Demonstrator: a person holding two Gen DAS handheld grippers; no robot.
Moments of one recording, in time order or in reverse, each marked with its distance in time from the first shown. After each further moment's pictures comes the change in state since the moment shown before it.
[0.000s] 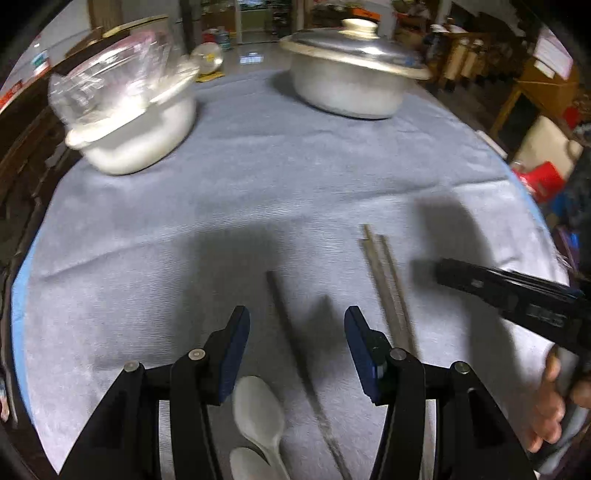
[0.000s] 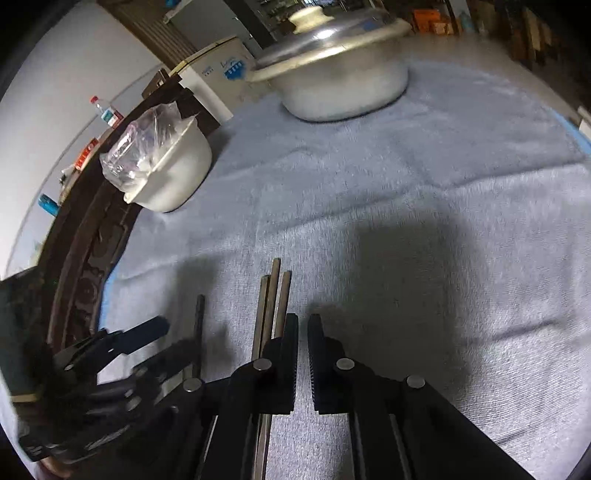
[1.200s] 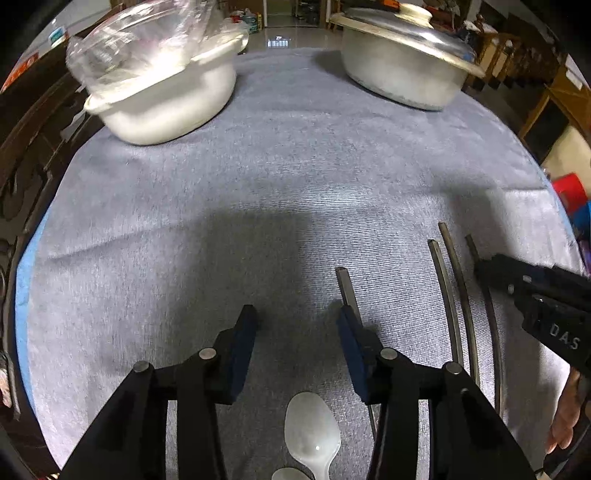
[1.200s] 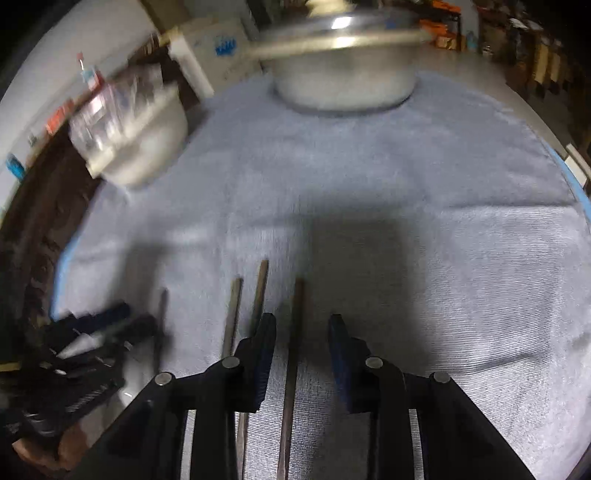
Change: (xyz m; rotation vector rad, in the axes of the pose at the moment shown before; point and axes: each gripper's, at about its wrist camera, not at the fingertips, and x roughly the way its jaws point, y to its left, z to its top) left arm 0.021 0.028 0.002 -0.040 0.067 0.071; right arm 0.032 0.037 0.009 -0.178 0.058 -0.315
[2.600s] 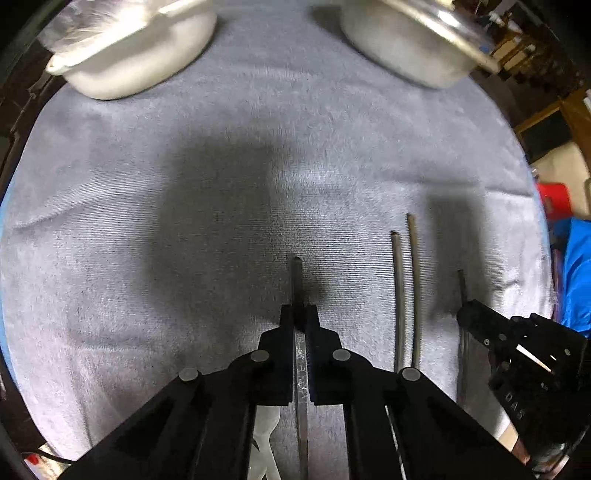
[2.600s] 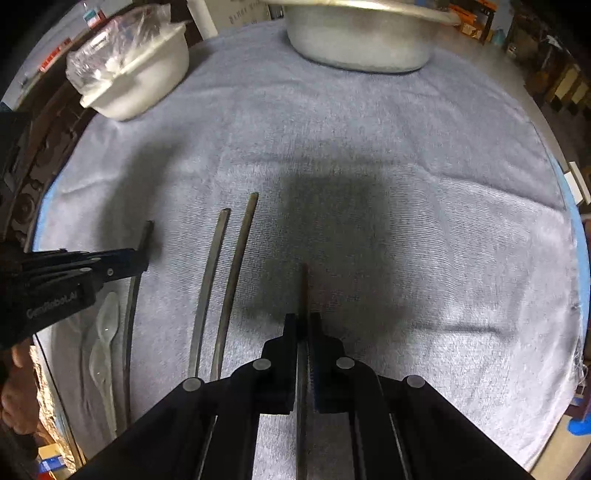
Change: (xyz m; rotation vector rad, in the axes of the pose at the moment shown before) left arm 0.005 0.010 0.036 -0.115 0.231 -0.162; right arm -0.019 -0.010 -0.015 -0.057 0.168 0.004
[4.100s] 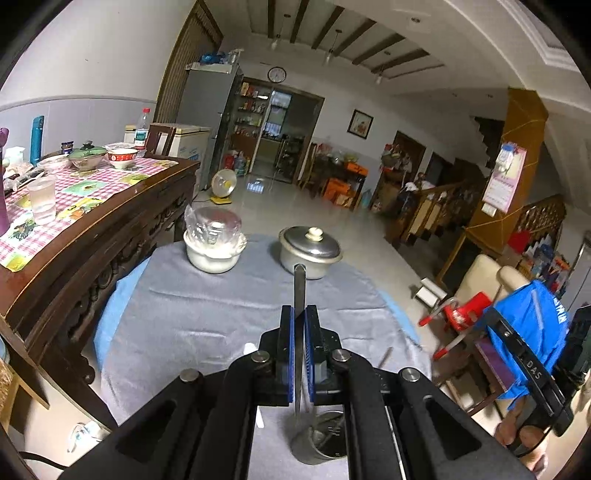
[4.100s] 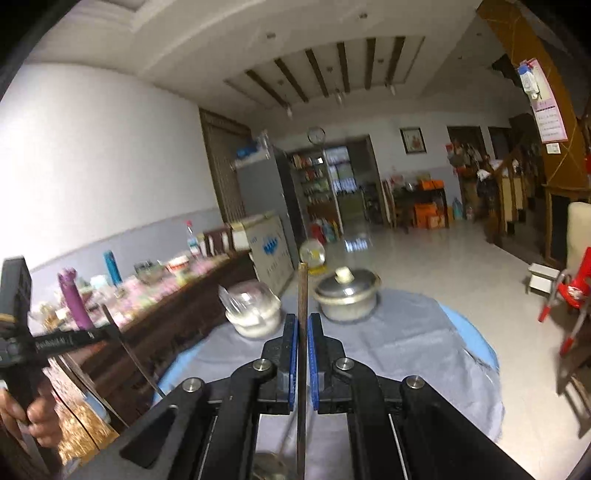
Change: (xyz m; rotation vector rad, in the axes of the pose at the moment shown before) left arm -0.312 0.003 -0.312 0.026 -0.895 -0.177; right arm -0.341 0.044 -0.278 0.065 -1.091 0.127
